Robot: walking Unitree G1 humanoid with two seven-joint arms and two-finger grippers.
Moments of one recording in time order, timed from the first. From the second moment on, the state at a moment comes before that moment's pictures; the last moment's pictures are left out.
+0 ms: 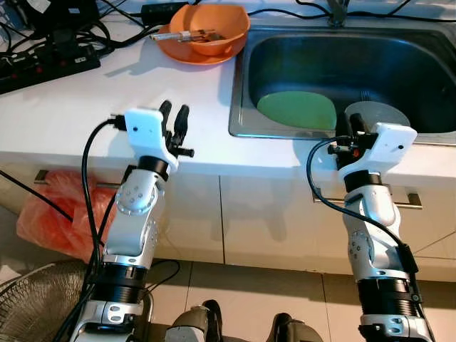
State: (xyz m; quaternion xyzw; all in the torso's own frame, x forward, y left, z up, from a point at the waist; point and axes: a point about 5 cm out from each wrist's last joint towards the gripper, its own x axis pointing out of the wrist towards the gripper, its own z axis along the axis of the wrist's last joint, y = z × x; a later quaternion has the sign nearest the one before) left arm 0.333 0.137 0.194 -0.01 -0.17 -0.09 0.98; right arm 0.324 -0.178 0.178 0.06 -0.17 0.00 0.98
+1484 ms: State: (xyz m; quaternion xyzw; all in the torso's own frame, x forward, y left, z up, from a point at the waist) left arm 0.336 0.126 0.193 0.00 -0.19 -0.10 0.98; right arm 0.328 -0.158 0.184 0.07 -0.17 0.00 0.98
